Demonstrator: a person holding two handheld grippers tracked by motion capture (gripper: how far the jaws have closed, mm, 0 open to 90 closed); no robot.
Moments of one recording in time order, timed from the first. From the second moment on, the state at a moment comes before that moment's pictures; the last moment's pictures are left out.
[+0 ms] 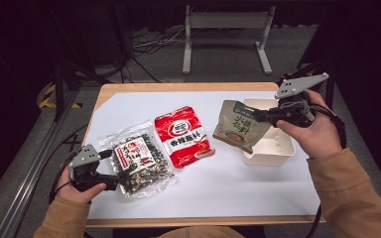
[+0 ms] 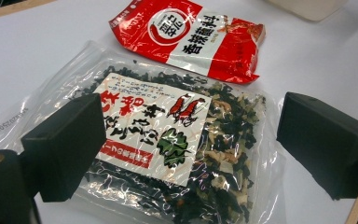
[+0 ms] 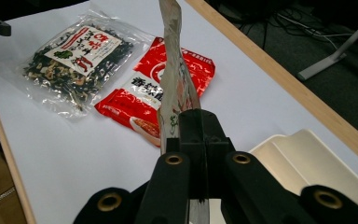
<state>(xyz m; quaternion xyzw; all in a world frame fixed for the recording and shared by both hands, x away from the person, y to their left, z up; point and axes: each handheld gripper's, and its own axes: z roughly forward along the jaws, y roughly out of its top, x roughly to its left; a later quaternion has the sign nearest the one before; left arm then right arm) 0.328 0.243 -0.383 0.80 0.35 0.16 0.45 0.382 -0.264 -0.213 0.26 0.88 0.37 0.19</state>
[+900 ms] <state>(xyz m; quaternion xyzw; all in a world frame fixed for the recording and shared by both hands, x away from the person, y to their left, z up) 0.313 0.262 -0.394 0.79 0.39 0.17 0.44 0.427 -0.301 -0.191 0.20 0.88 0.35 0.26</state>
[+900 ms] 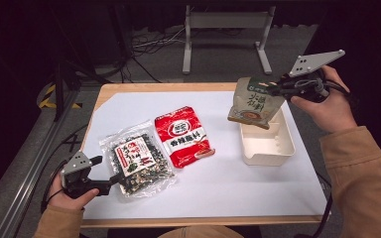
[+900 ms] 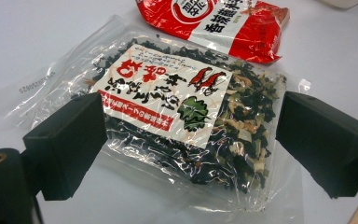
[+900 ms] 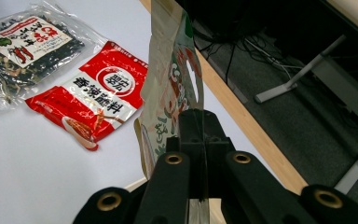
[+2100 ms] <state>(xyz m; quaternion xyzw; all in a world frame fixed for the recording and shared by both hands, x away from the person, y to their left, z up) 0.320 0.257 -0.396 0.80 0.38 0.16 0.44 0.490 -0.344 -0.210 0.23 0.87 0.32 0.31</state>
